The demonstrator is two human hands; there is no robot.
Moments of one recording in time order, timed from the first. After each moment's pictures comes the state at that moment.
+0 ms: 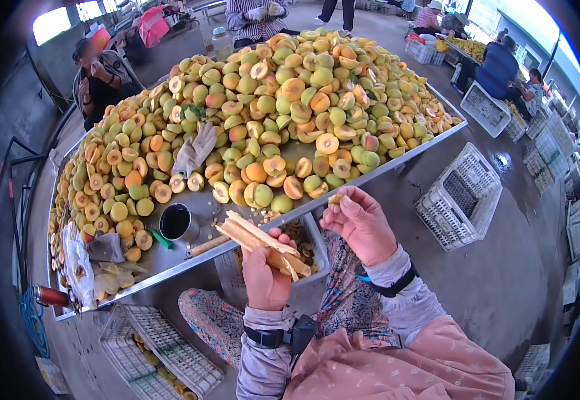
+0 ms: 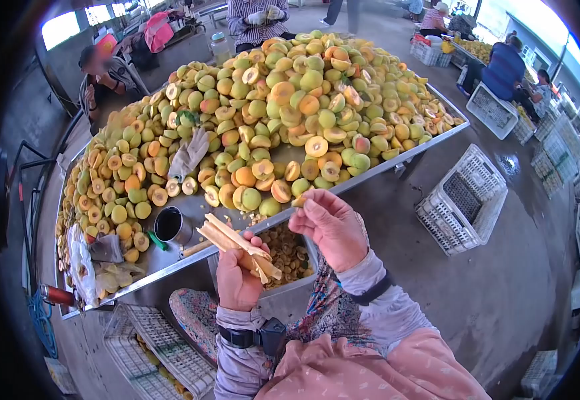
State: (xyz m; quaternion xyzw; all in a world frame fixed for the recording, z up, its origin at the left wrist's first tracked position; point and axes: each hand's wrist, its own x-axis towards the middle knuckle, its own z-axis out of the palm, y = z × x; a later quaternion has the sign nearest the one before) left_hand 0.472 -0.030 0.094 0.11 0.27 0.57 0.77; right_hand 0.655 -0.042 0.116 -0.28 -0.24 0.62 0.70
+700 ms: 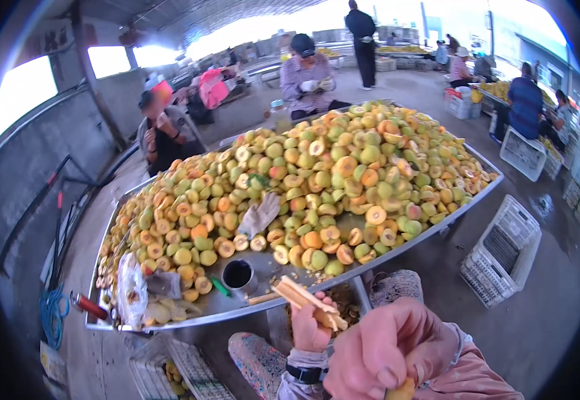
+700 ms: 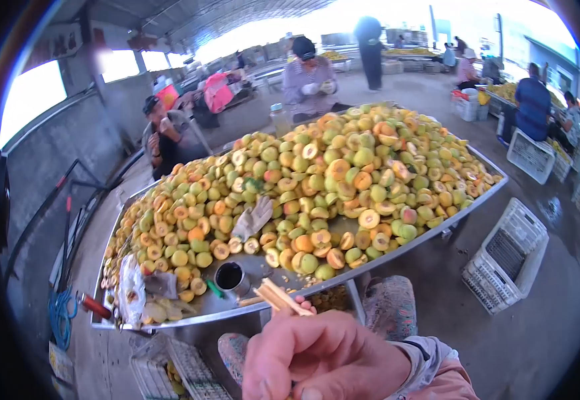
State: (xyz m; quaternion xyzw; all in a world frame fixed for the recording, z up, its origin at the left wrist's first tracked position) left_hand 0.460 -0.030 0.093 0.03 0.34 0.57 0.75; right_hand 0.584 -0.117 0.304 0.06 -0.33 0.80 0.50
